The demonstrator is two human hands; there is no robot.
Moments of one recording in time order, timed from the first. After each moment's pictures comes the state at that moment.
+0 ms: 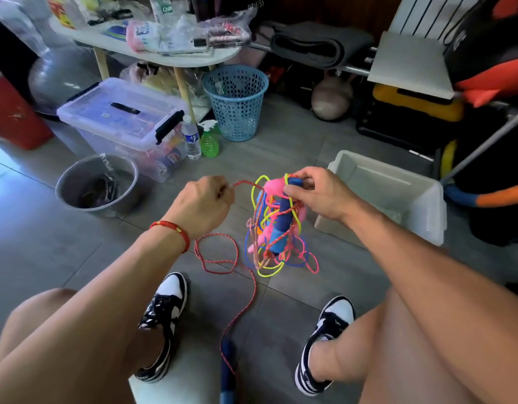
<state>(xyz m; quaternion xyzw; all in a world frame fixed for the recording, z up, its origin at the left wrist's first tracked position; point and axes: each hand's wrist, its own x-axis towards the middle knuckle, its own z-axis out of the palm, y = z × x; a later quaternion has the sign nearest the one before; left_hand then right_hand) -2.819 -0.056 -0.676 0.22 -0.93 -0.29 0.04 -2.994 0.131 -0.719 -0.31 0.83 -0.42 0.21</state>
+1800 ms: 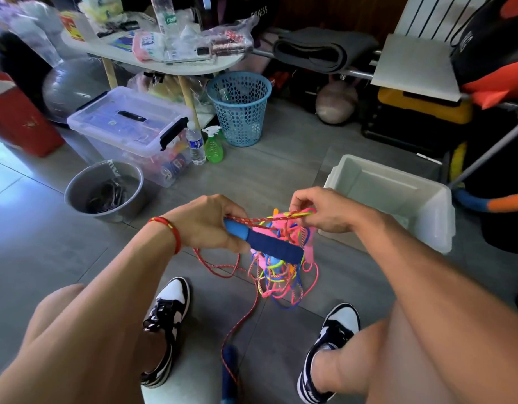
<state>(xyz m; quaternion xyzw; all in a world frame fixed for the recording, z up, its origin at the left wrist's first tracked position) -2.818 -0.053 -0.662 0.10 -0.93 -0.30 -0.16 -3.003 0.148 -0.716 -0.44 0.84 -0.20 0.26</state>
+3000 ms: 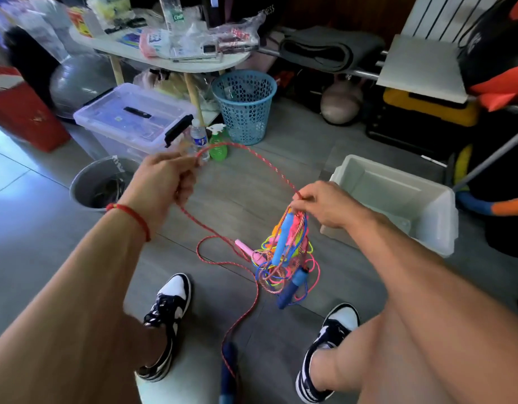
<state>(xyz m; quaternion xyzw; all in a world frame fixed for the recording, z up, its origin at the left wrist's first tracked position) -2.811 -0.100 -0.657 0.32 -0.67 -0.65 0.15 -3.006 0.138 -0.722 -0.38 0.87 -0.21 0.20</state>
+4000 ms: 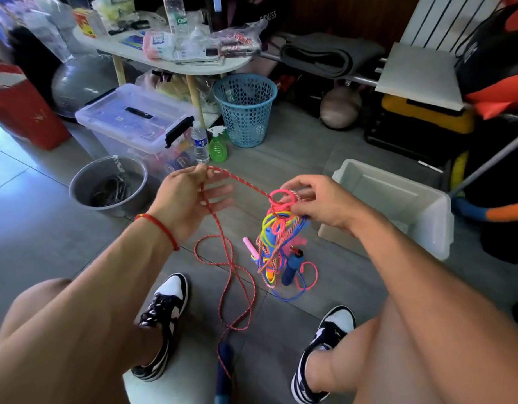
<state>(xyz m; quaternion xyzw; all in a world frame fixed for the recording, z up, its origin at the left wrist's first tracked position) -2.817 -0.057 -0.661 0.30 -0.50 -0.80 0.14 -2.985 0.142 -0.700 -0.33 0.76 -0.46 0.33</state>
